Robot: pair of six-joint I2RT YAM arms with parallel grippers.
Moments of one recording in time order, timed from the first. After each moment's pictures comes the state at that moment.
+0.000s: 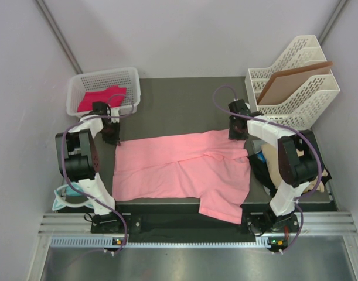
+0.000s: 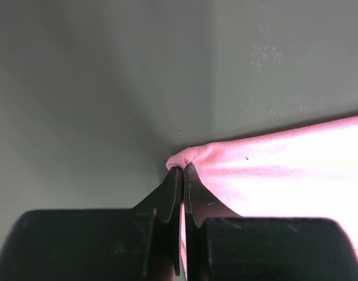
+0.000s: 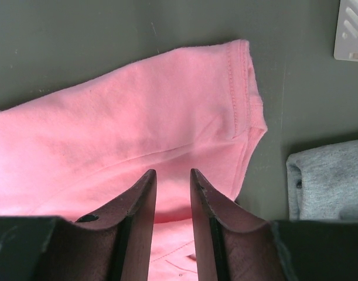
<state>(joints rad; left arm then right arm) 0.16 1.86 1.21 -0.58 0.16 0.15 0.35 1.76 1.17 -0.50 0.21 0.40</state>
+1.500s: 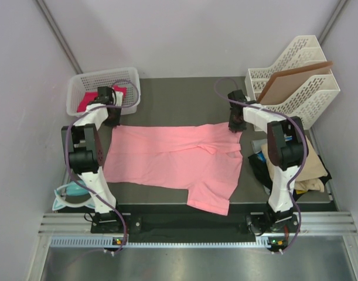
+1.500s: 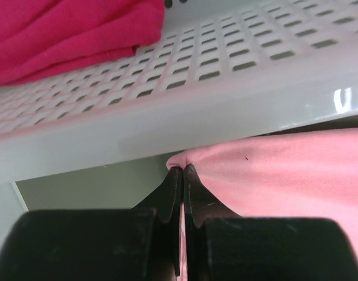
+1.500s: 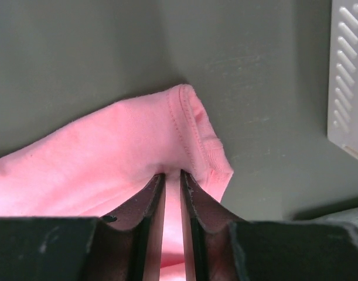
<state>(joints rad) 0.10 1.96 1.45 -0.54 -0.05 0.23 0.28 2.01 1.43 -0.57 0.22 0.45</state>
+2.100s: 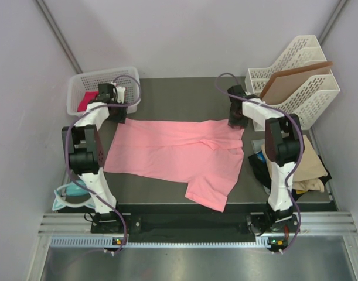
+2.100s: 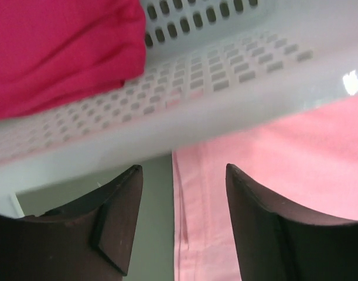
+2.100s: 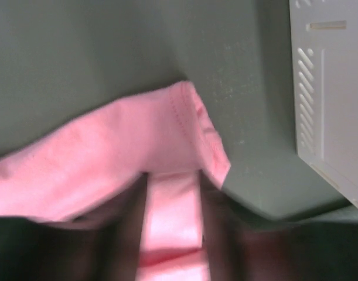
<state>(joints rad) 0.07 1.95 1.49 -0.50 0.01 0.24 0.27 2.09 1.57 -0.66 0.28 0.45</state>
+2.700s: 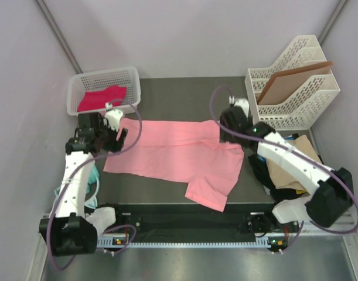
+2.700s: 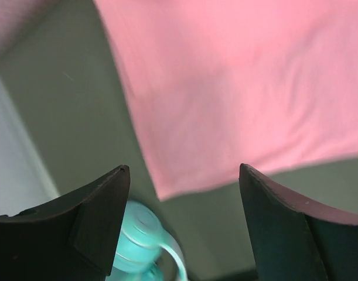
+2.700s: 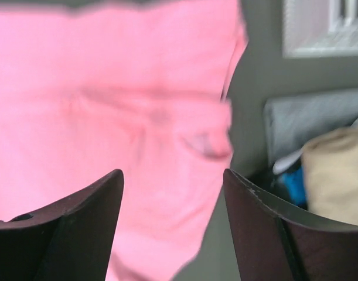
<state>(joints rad) 0.08 1.11 1.05 -0.71 0.21 0.44 0.58 1.39 1.20 -0.69 0.46 0.46</state>
